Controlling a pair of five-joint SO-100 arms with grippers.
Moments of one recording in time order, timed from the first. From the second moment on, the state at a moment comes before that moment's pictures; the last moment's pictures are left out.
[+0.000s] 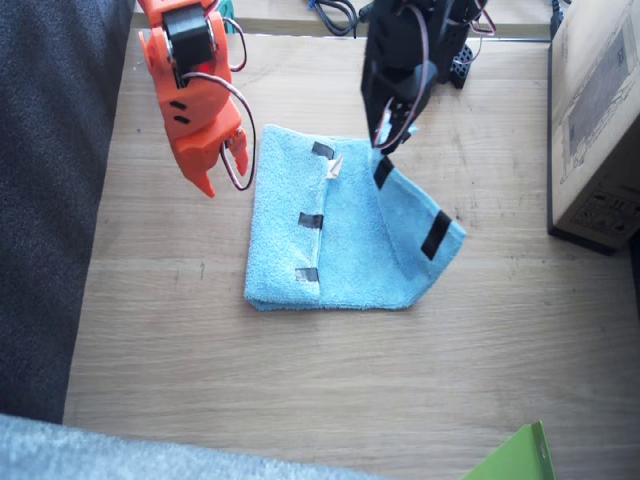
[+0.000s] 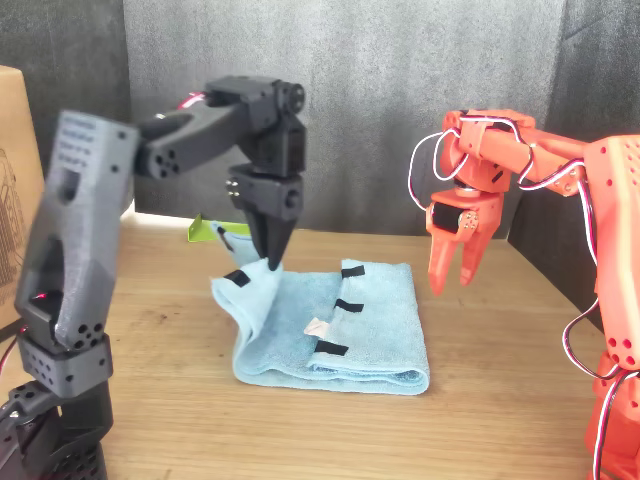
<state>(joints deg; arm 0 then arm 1) 48.6 54.8 38.7 116.7 99.3 111.3 55.8 49.0 110.4 75.1</state>
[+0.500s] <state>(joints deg) 41.2 45.9 25.7 117.5 99.7 111.4 53.9 49.3 110.4 75.3</state>
